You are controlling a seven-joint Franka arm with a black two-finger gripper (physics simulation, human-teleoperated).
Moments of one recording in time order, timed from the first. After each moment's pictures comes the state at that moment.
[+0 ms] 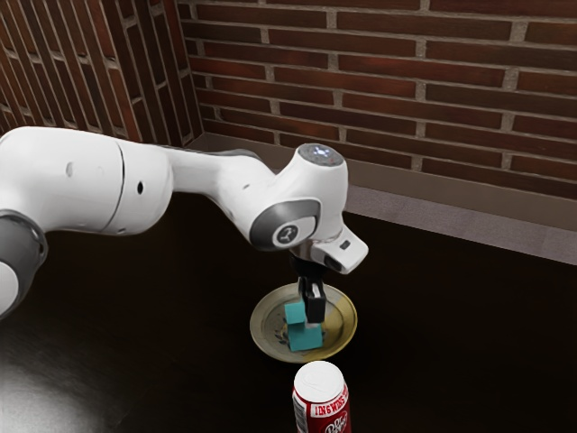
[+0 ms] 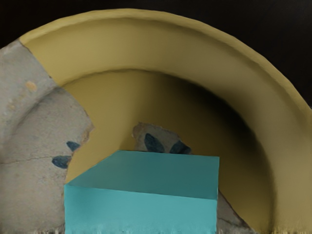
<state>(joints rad) -0.43 0.39 0.03 -1.80 0.14 2.11 0.44</state>
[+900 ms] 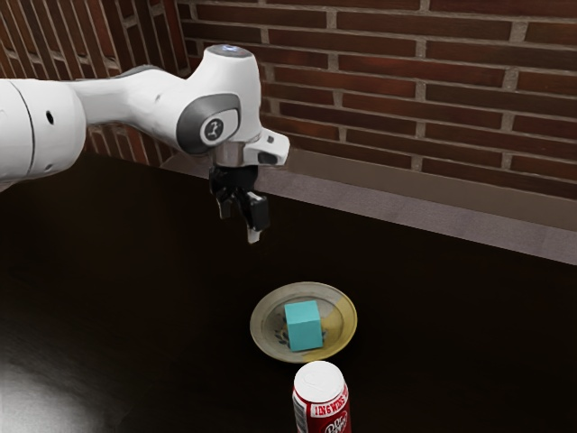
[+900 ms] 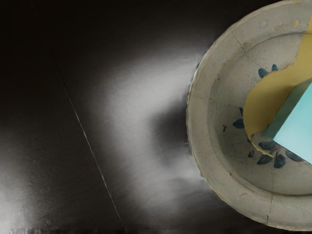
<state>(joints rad) -0.28 0.21 0.14 -1.71 0.07 1.86 0.18</state>
